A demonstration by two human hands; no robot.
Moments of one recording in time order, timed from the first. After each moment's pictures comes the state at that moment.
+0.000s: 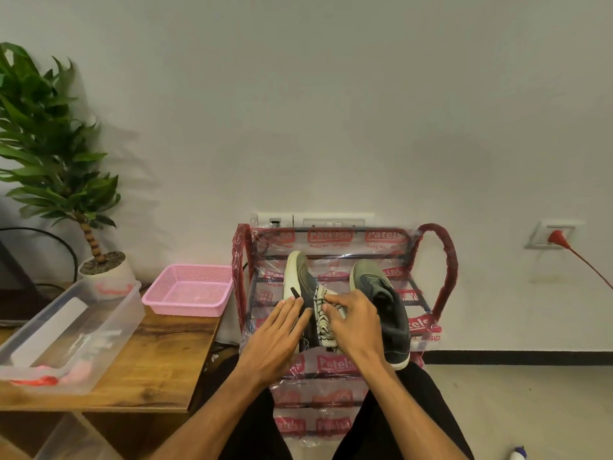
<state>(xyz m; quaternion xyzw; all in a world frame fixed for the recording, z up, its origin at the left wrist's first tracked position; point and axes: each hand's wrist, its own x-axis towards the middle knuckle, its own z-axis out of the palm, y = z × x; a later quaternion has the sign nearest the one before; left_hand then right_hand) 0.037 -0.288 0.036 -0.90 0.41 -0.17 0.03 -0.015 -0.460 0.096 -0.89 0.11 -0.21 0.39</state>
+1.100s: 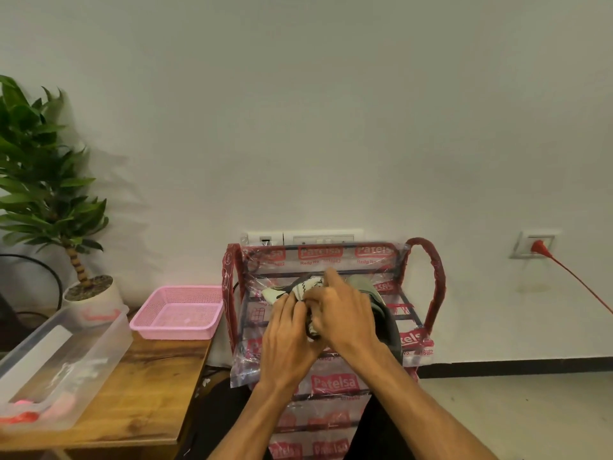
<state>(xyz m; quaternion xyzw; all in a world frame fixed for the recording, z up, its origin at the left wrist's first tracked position) 0.021 -0.345 0.079 -0.87 0.26 -0.31 -0.30 -0.011 -0.453 0.165 -0.97 -0.03 -0.23 0.10</state>
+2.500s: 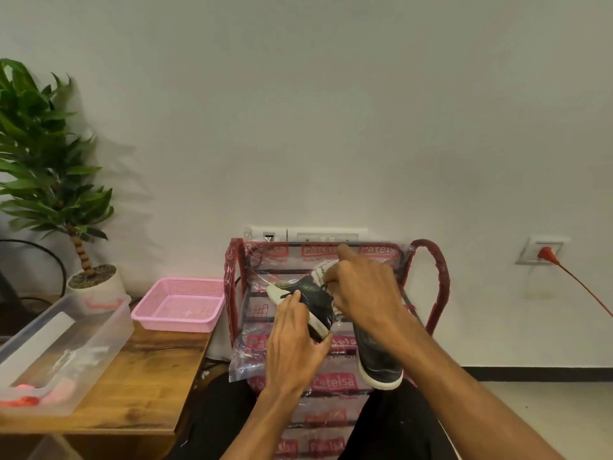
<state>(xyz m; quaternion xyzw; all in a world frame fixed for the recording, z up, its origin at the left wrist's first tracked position) 0.007 -0.354 0.076 -0.88 0.19 -0.27 -0.34 -0.018 -0.471 0.215 -0.98 -0.05 -0.21 0.00</state>
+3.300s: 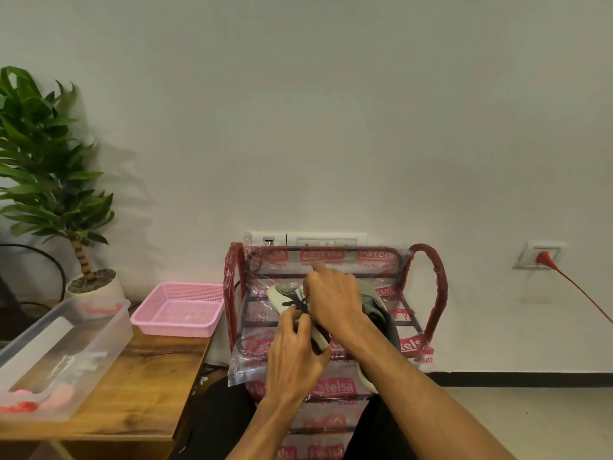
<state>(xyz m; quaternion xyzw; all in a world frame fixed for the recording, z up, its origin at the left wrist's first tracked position) 0.006 -0.353 0.071 -0.89 0.21 -0.23 -0.33 0.018 -0.443 0.186 -0.98 -0.05 -0.18 -0.01</state>
